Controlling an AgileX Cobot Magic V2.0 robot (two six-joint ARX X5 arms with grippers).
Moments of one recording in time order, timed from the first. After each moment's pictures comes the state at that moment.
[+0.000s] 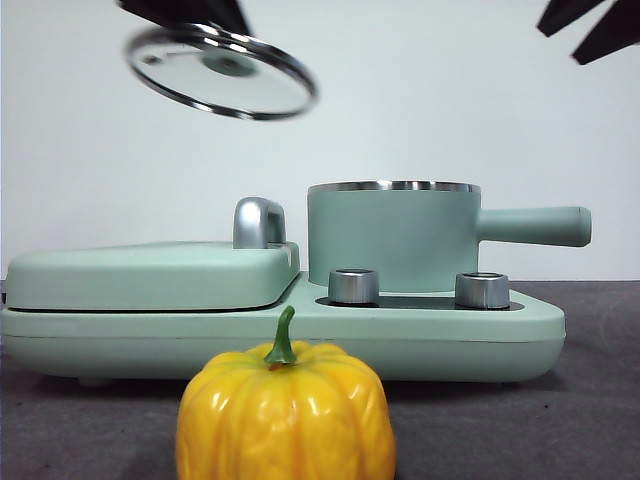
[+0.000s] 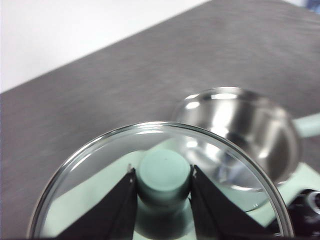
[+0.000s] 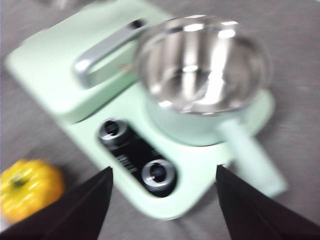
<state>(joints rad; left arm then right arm) -0.54 1.27 1.23 -0.41 0.05 0.10 0.38 0.86 0.92 -0.73 -0.36 -0.22</state>
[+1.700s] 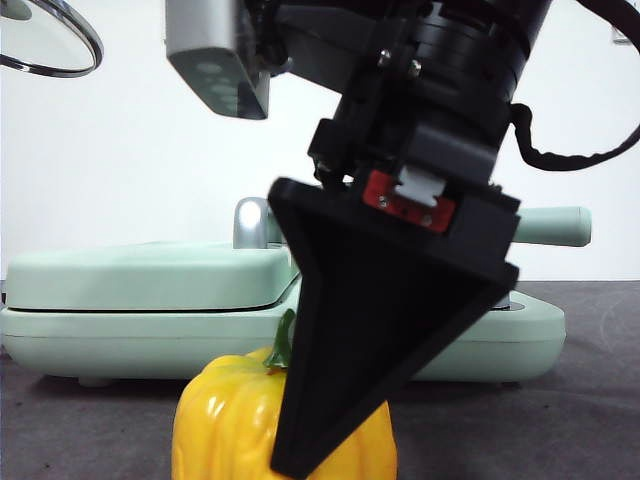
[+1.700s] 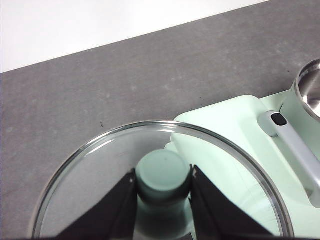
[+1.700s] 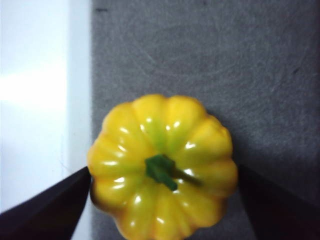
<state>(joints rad) -0.22 0.95 1.22 -0.78 0.00 0.14 1.02 1.54 0.92 -0.57 -0.26 -0.43</state>
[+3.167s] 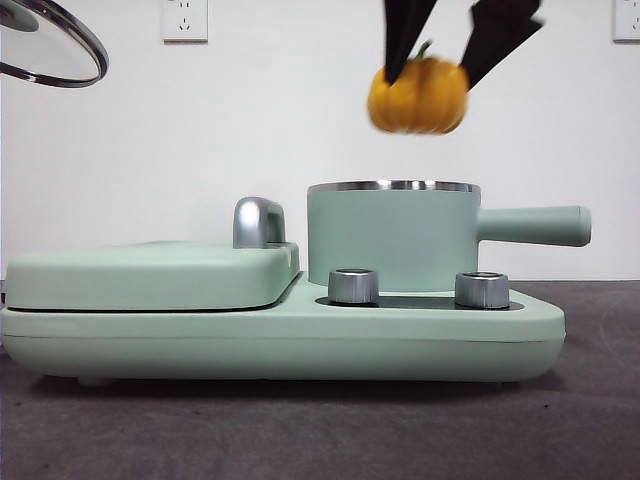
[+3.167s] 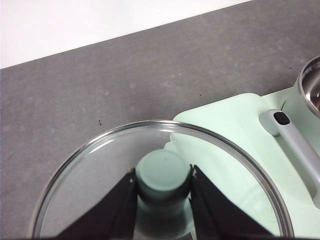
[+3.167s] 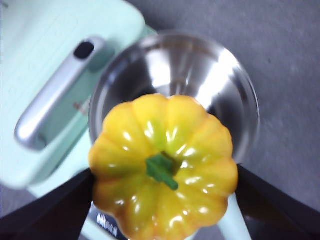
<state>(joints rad) -0.22 0.98 1.22 -0.77 0.00 0.14 0.53 1.62 1.70 -1.06 -0.07 0.00</state>
